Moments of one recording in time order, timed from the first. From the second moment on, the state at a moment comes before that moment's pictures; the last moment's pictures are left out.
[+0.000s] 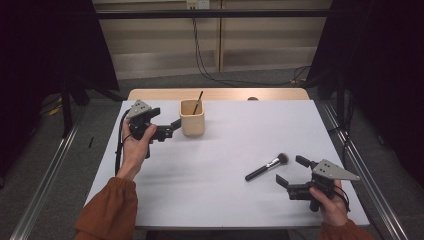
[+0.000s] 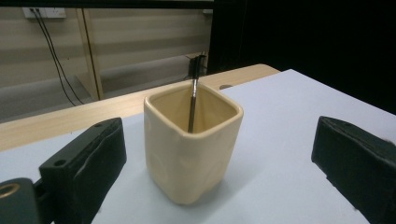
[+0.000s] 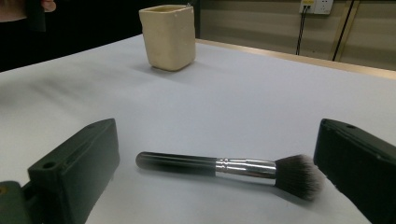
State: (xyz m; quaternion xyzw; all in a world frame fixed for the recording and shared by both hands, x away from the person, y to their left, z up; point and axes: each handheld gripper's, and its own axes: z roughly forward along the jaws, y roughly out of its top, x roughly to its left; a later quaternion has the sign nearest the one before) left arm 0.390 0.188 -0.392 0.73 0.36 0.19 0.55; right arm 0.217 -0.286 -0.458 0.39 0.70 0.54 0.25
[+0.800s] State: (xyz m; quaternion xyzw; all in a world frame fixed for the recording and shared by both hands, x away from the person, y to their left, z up) left arm 0.337 0.211 -0.404 0.73 0.34 0.21 0.56; right arm 0.217 -0.286 -0.457 0.39 0.70 0.54 0.25
